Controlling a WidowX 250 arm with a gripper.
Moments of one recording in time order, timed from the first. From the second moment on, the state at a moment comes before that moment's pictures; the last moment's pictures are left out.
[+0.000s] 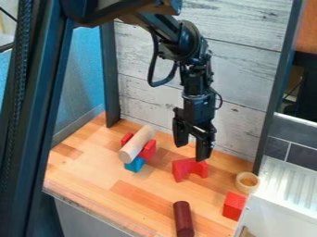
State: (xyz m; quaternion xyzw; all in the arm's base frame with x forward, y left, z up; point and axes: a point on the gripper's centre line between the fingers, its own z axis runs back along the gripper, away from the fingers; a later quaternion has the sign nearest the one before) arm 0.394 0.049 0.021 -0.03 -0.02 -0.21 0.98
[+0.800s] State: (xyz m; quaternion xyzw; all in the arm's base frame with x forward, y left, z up) arm 0.398 0.050 0.000 -0.02 -0.03 -0.26 0.96
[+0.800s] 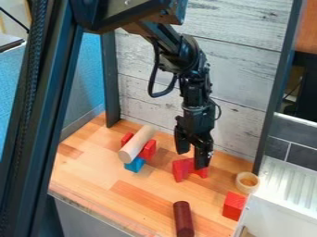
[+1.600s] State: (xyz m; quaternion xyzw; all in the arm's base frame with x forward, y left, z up) arm 0.403 0.060 -0.016 -0.02 -0.09 -0.37 0.92
